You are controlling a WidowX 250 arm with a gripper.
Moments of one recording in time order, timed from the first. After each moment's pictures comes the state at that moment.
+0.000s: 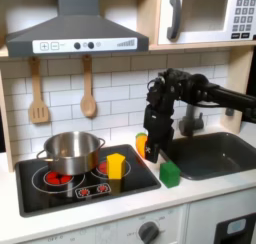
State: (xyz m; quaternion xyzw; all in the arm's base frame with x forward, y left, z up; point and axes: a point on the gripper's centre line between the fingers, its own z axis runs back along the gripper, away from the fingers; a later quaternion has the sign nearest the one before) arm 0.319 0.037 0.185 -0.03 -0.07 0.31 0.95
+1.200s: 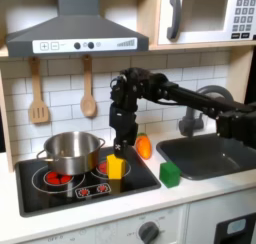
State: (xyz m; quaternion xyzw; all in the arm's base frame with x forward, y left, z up) arm 0.365 0.093 0.184 -0.03 -0.07 0.42 0.91
